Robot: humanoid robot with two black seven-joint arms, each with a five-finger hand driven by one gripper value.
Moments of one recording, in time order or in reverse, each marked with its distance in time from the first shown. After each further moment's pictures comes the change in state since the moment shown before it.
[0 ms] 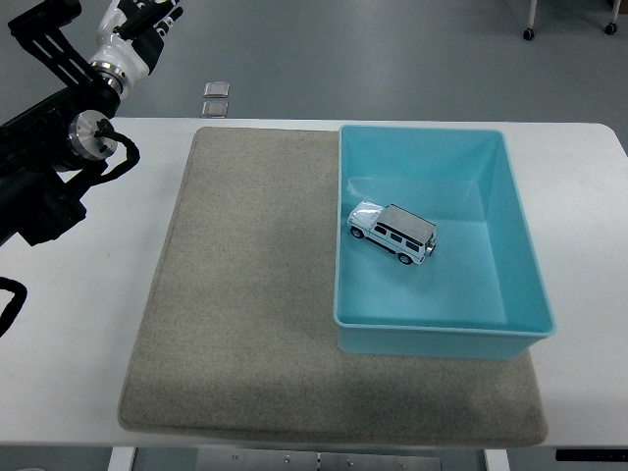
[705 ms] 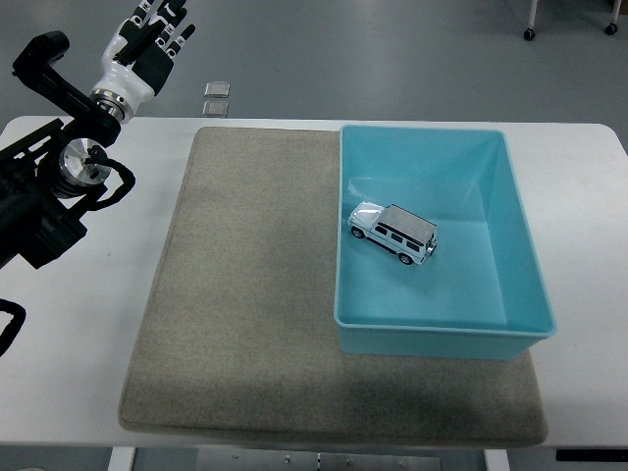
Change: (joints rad) left arm 0.062 0.002 -0.007 0.010 -0.055 -0.163 0.000; right arm 0.000 0.000 0.000 0.000 0.000 0.000 0.000
